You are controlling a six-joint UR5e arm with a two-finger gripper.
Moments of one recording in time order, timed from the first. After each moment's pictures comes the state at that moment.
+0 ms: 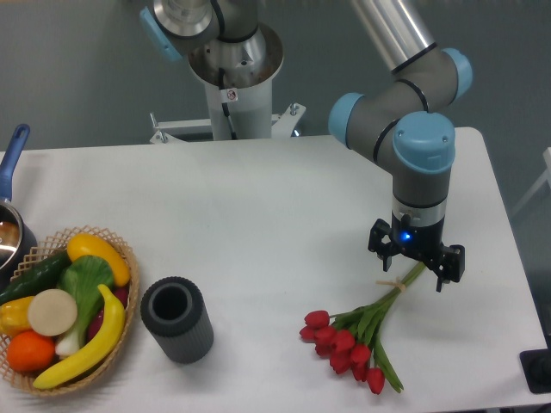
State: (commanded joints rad) arm 2.67 -2.04 -1.60 -0.76 1.51 1.21
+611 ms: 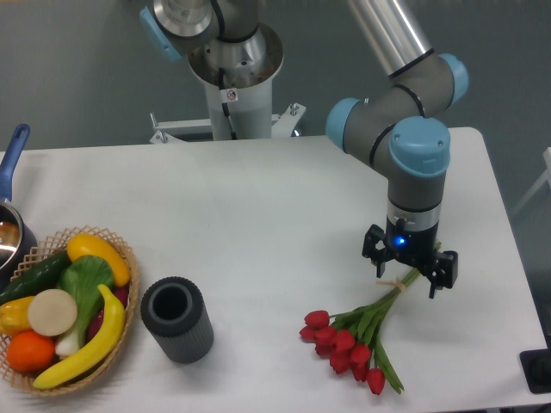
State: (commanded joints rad) arm 2.66 -2.07 -1.66 -0.66 1.42 1.21
